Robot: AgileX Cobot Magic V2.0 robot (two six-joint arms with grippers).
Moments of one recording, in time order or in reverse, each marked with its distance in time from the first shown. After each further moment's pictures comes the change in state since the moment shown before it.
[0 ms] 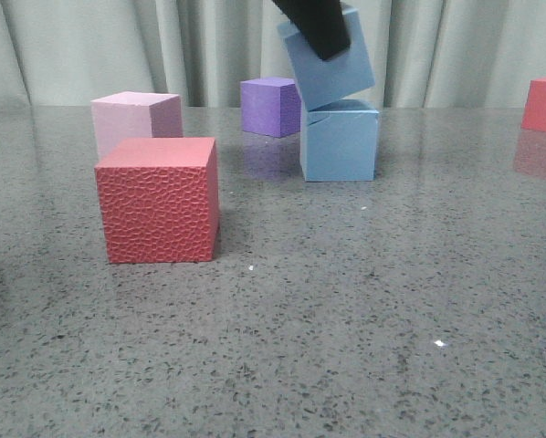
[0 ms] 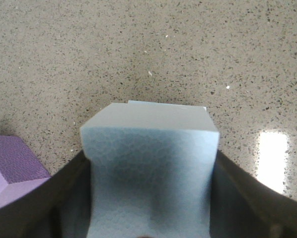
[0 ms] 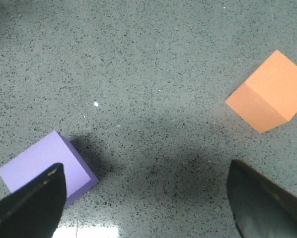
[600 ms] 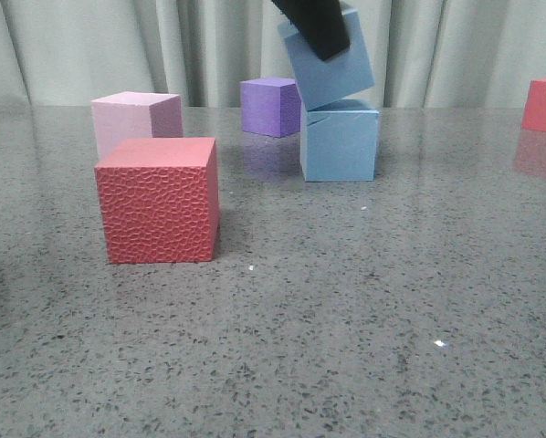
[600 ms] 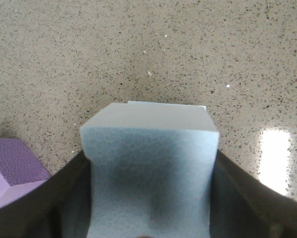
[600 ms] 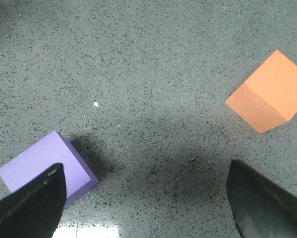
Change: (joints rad) left arm 0.000 0.000 0.000 0.000 0.000 0.018; right arm 0.000 0.000 0.000 0.000 0.000 0.000
